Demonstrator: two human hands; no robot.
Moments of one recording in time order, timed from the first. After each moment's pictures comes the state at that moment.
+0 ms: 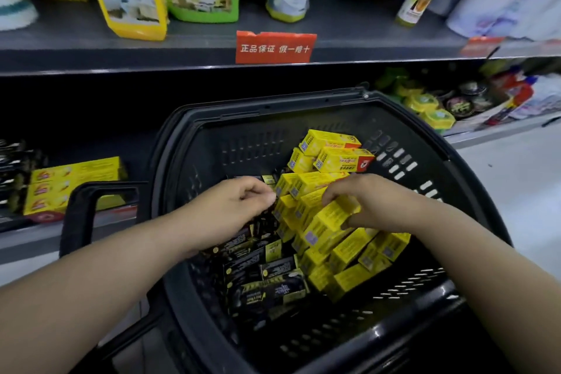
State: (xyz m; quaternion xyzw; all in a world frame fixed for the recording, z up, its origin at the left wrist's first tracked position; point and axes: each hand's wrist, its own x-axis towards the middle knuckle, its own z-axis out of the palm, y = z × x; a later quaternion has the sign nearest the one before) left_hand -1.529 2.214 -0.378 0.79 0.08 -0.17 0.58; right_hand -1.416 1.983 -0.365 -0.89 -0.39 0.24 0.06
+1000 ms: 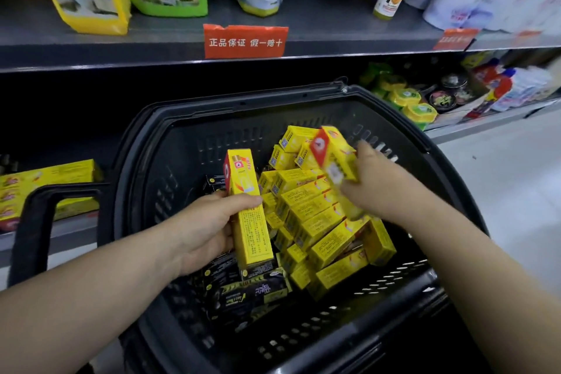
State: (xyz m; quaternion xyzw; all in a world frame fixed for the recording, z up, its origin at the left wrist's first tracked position) left_hand -1.525 2.182 -0.394 0.49 0.25 -0.19 0.81; right_hand -1.427 1.981 -0.344 -0.99 -0.09 0.13 0.05
